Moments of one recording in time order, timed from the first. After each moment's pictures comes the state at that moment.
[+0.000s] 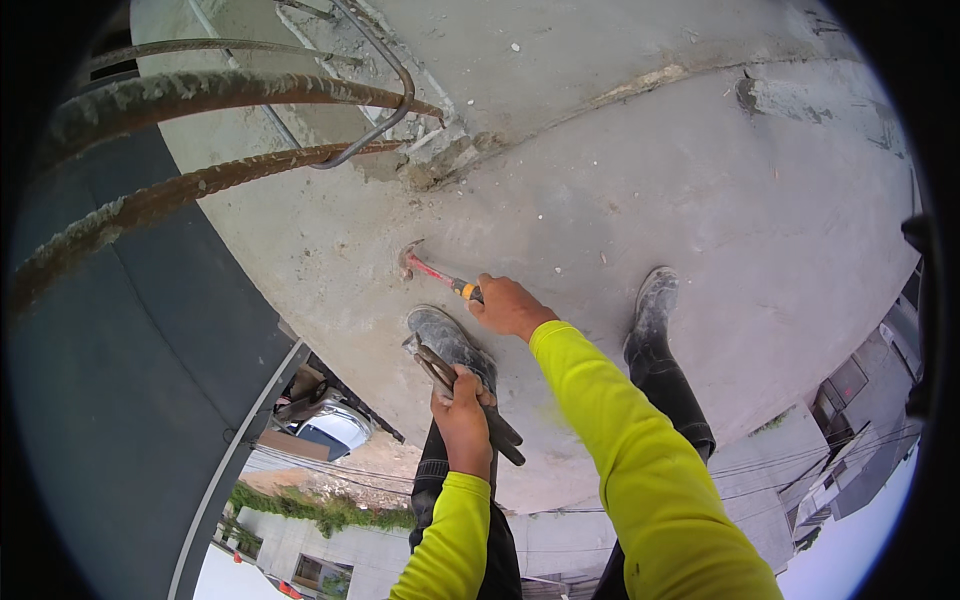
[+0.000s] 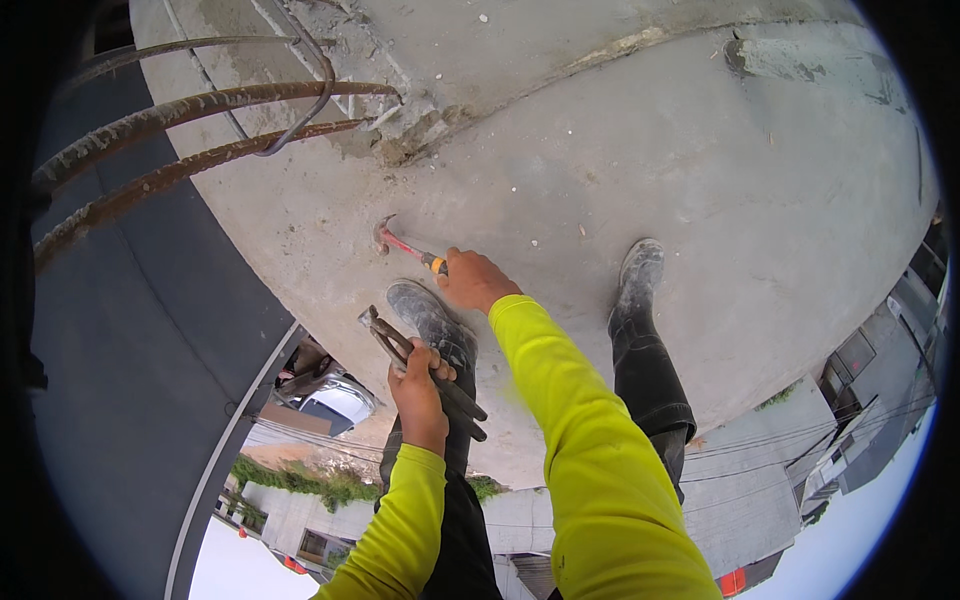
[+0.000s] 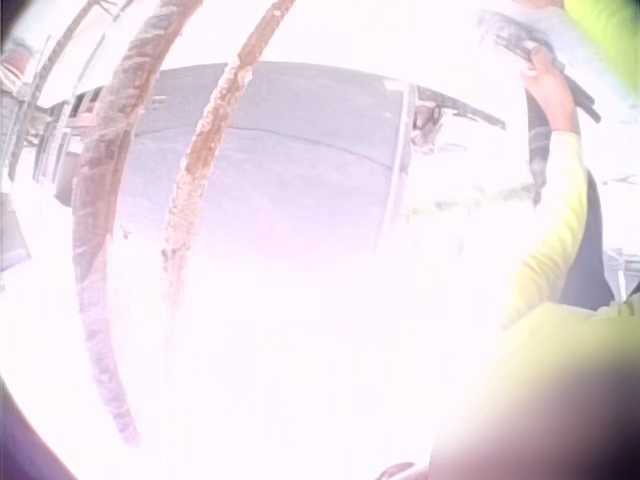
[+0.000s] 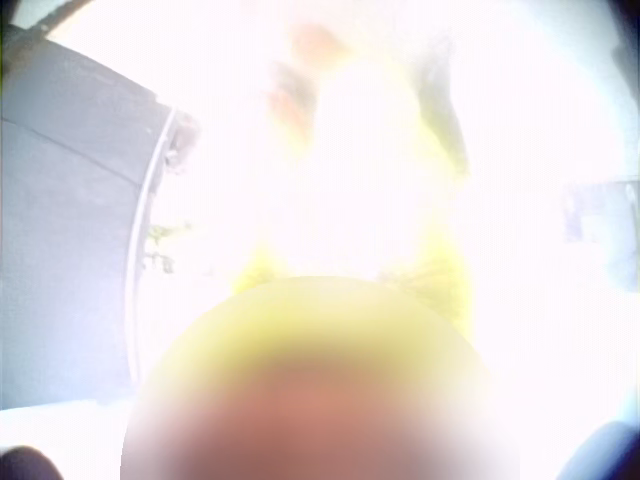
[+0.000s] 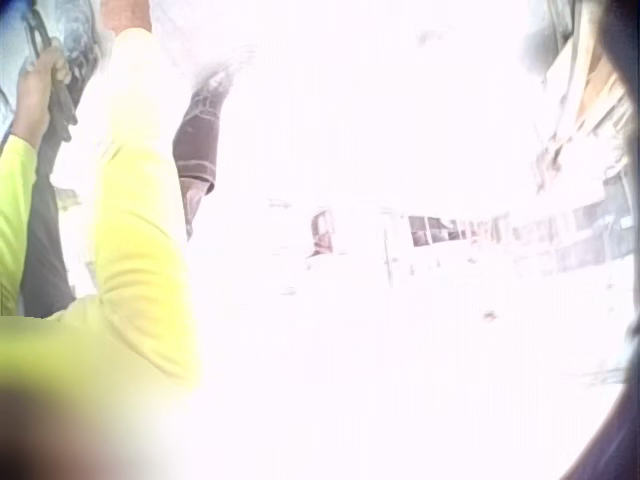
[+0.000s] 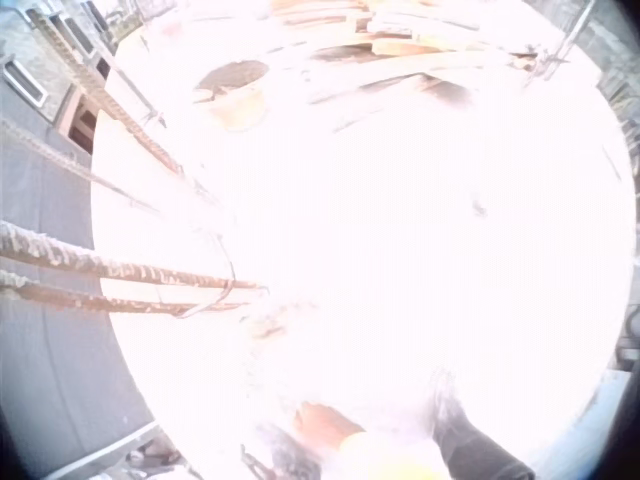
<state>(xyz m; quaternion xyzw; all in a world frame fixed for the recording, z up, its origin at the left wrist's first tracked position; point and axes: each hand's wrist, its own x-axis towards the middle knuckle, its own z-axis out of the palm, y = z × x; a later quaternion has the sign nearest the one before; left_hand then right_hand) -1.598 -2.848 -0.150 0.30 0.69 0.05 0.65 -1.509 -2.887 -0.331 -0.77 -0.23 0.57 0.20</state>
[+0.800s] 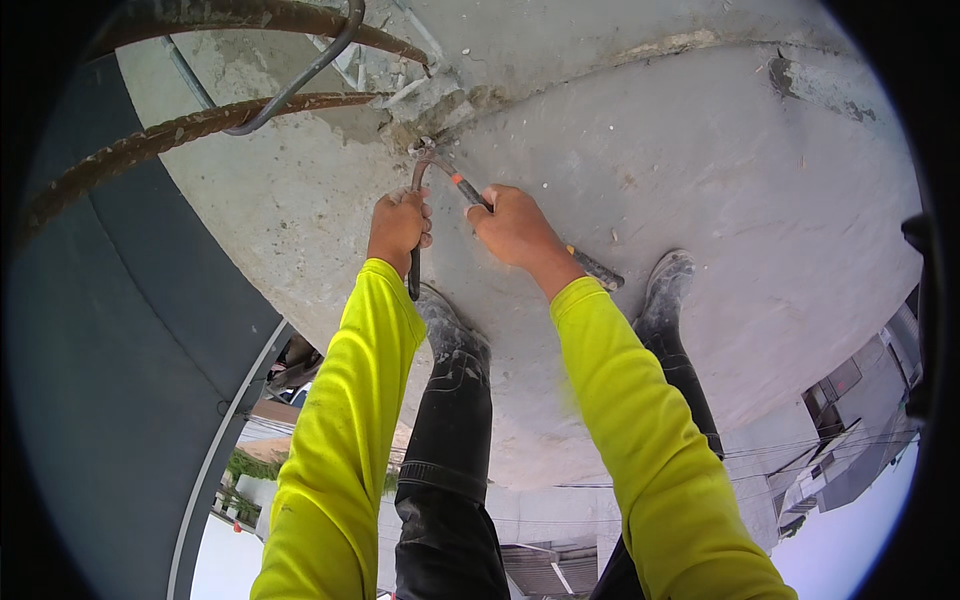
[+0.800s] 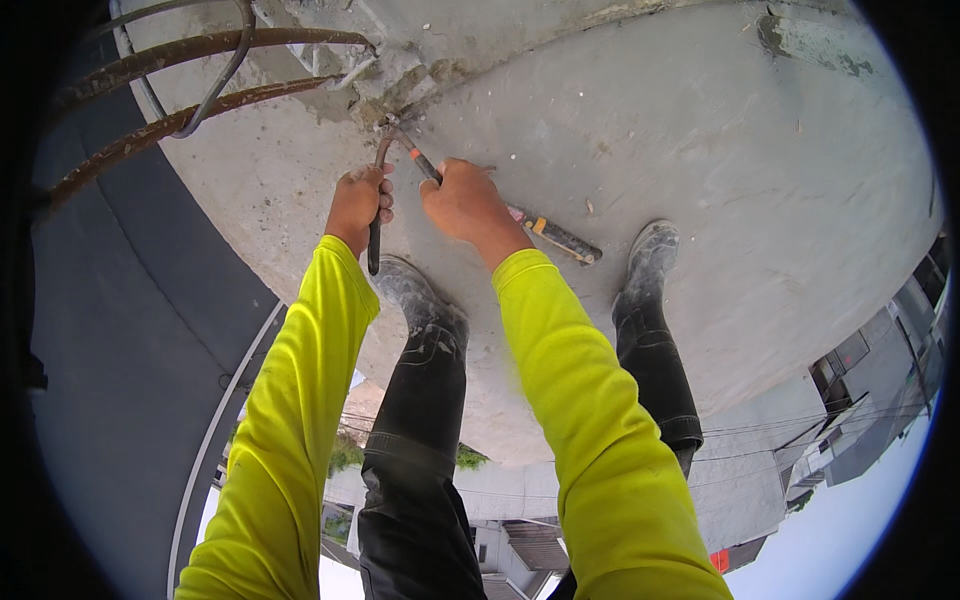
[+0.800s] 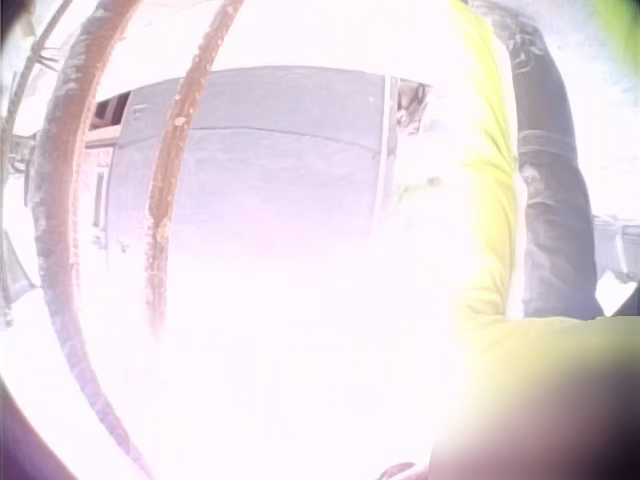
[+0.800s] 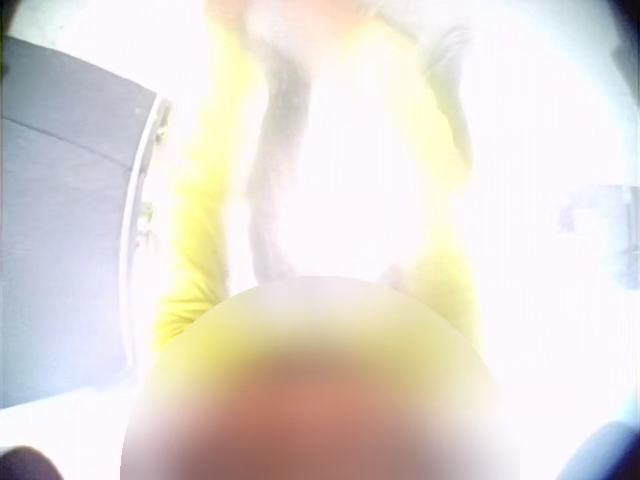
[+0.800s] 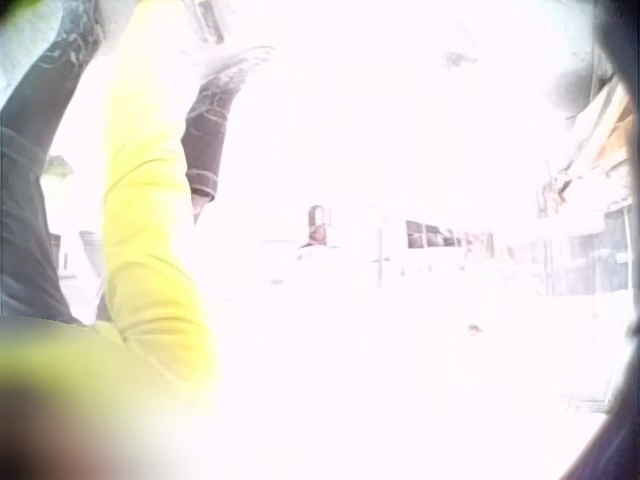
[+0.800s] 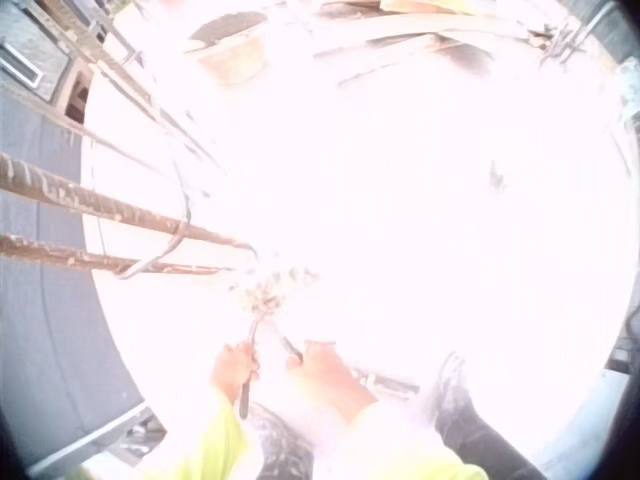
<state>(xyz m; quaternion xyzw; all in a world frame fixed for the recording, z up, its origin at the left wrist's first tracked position) -1.518 -2.706 -0.330 0.47 0.60 -0.17 0.63 -1.436 -2.863 -0.334 -0.77 -0.06 0.53 0.34</state>
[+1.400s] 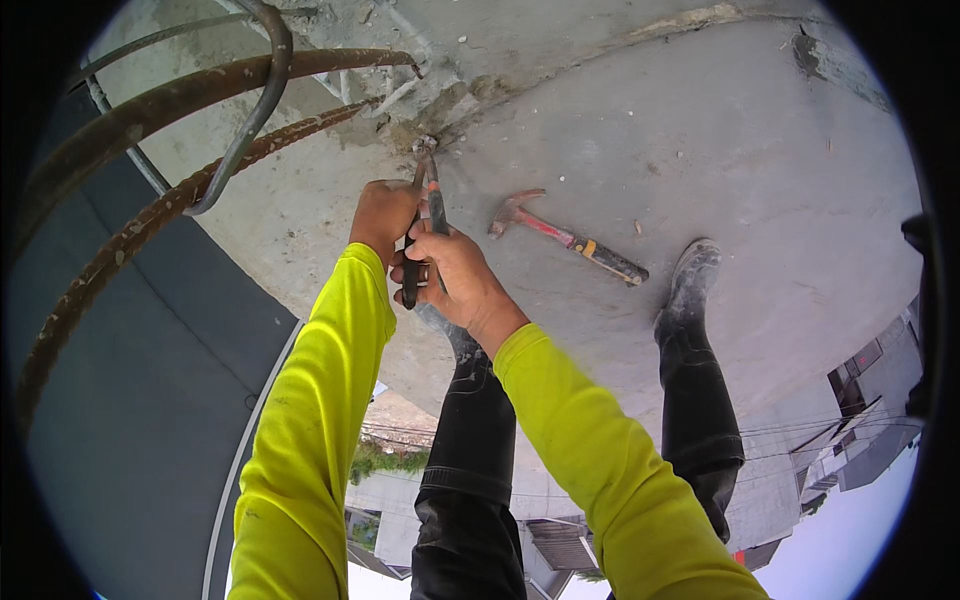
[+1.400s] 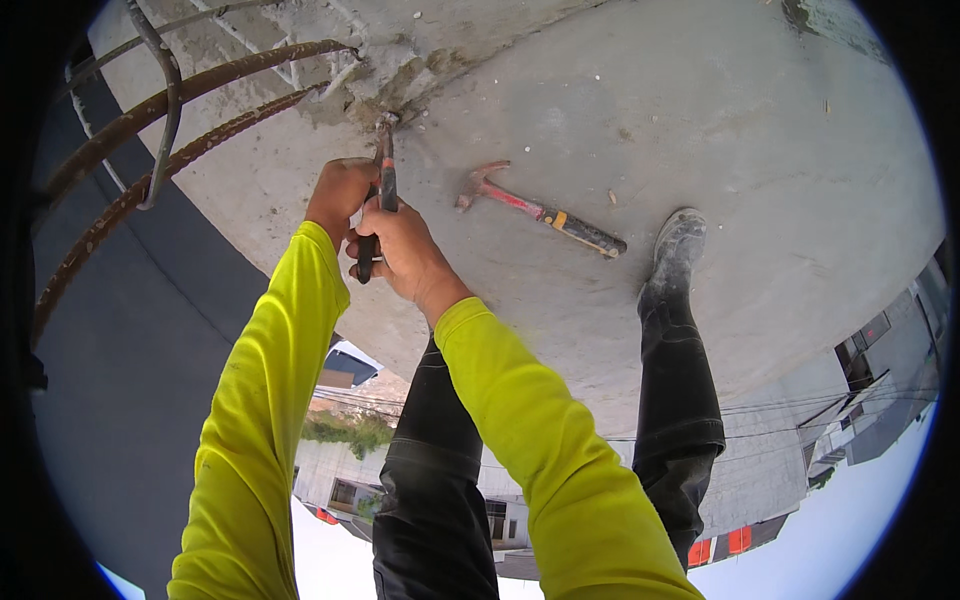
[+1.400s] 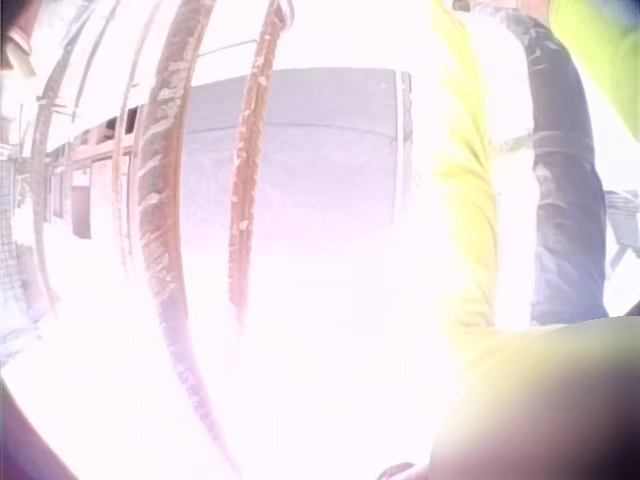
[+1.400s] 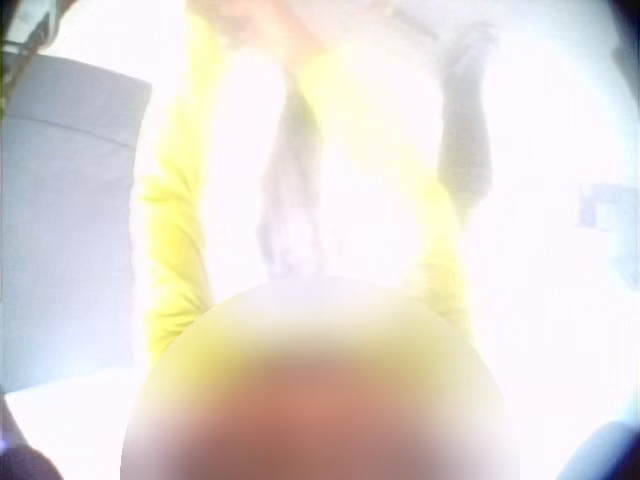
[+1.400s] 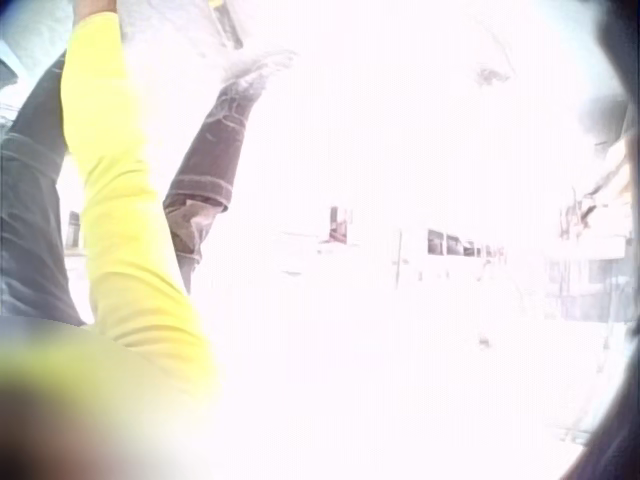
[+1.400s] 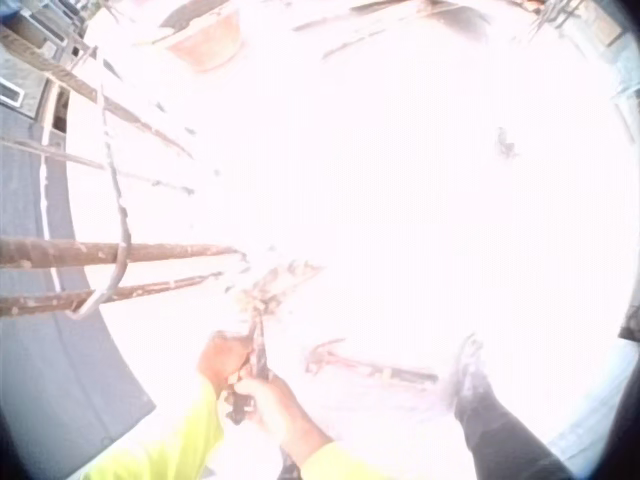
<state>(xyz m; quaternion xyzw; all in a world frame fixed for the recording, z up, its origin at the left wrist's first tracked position) -1.490 -2.668 -0.332 0.58 0.55 -0.30 0.51 -1.492 -2.805 -0.300 -0.23 0.38 0.58 0.68</state>
